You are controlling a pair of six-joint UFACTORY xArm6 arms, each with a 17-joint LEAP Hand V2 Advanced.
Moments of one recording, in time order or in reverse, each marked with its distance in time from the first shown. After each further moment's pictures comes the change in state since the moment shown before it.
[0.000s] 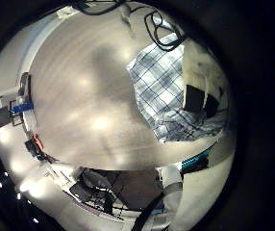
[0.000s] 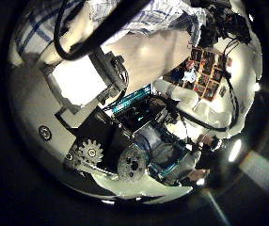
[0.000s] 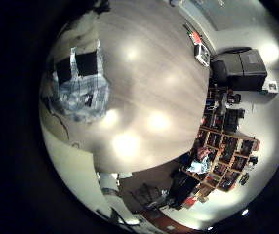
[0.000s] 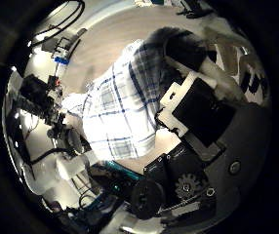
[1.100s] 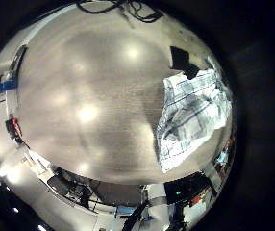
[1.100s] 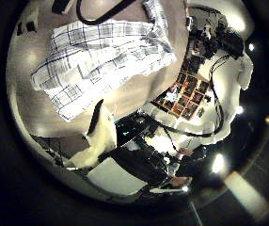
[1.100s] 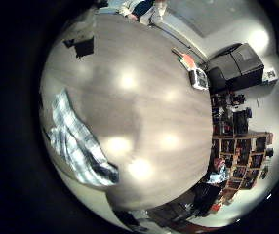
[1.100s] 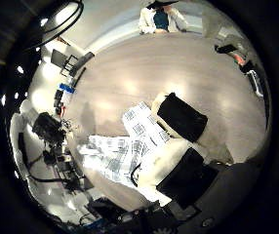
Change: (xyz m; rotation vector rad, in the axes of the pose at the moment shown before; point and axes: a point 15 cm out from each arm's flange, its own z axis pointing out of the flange) left arm -0.051 -0.040 -0.057 0.192 0.189 -0.182; right arm 0.059 -0.092 -0.089 0.360 -0.002 0.135
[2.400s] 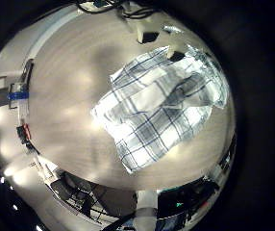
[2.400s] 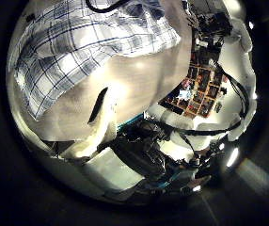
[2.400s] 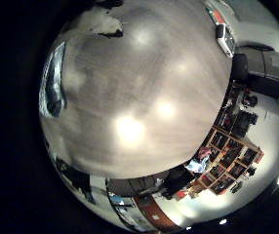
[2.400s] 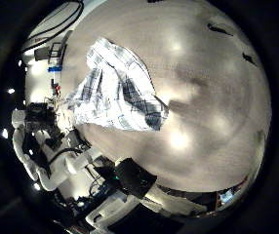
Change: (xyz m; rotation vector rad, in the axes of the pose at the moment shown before) left arm 0.073 0.032 0.104 -0.014 -0.128 0.083; right arm 0.070 0.149 0.141 -0.621 -0.113 -0.146
